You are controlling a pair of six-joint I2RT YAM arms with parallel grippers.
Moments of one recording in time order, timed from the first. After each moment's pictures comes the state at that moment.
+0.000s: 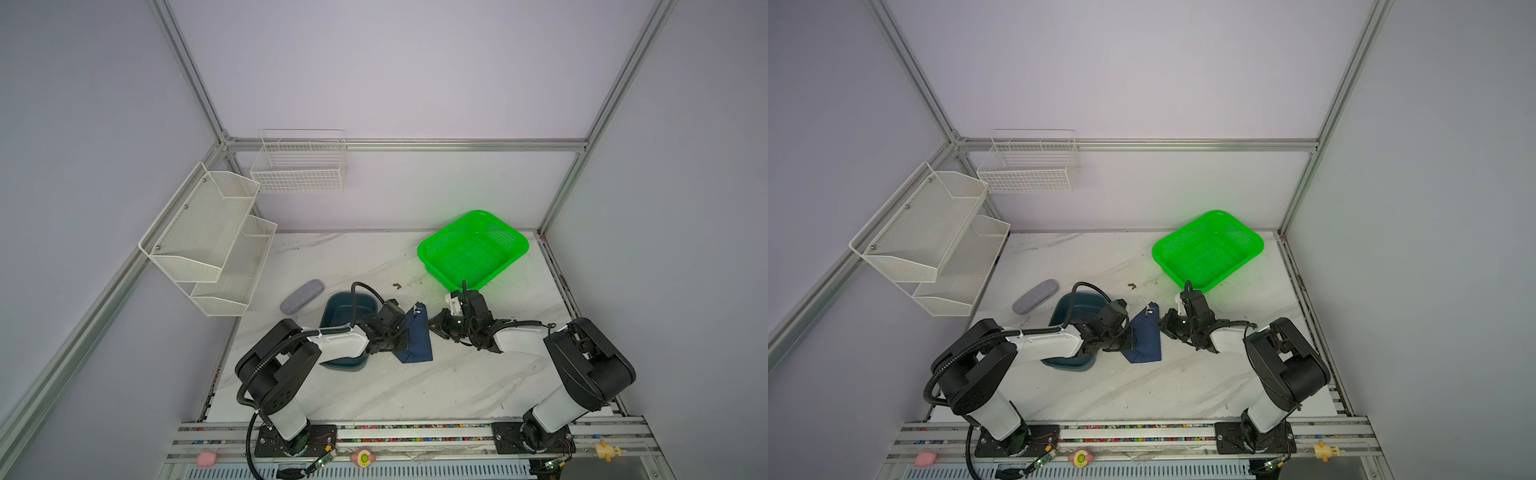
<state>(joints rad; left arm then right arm) -0.77 1.67 0.82 -0.10 0.07 -0.75 0.52 1.64 0.65 0.29 -0.49 1.01</state>
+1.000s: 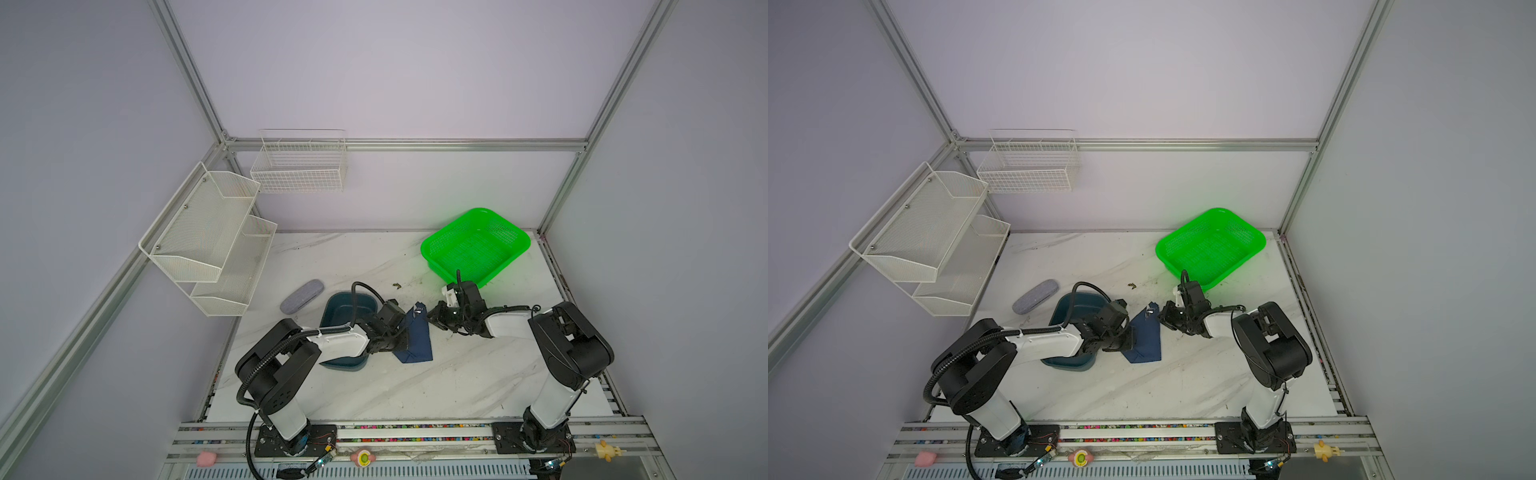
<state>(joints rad) -0.77 1.67 0.83 -0.12 0.07 -0.75 0.48 1.78 0.77 0.20 -0.47 0.88</state>
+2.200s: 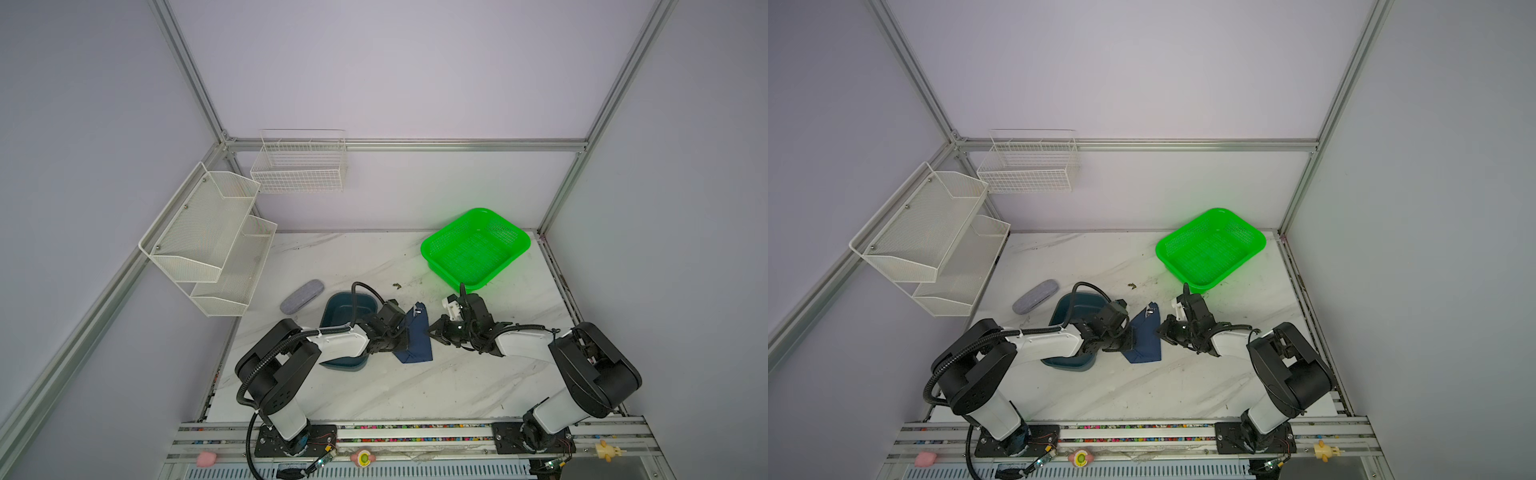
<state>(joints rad) -0.77 1.67 0.83 -0.12 0.07 -0.75 0.54 1.57 0.60 0.22 -0.52 0.92</state>
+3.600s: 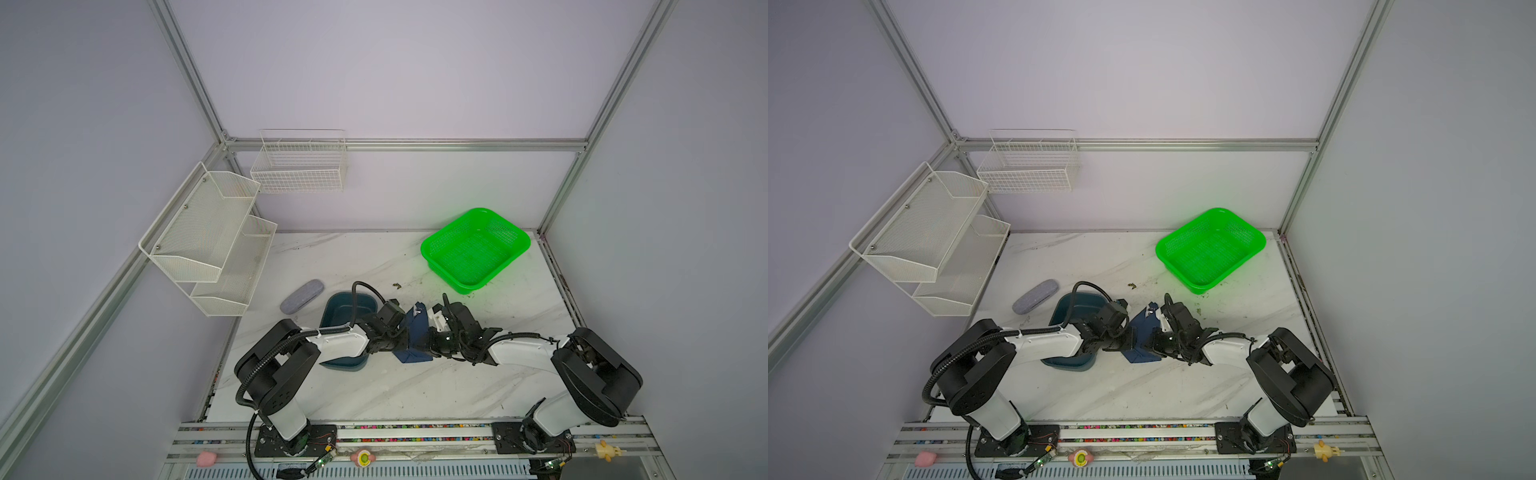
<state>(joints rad) -0.77 1.67 0.83 -0.12 0.08 -0.72 0.72 1.54 0.61 0.16 -0.47 0.96</state>
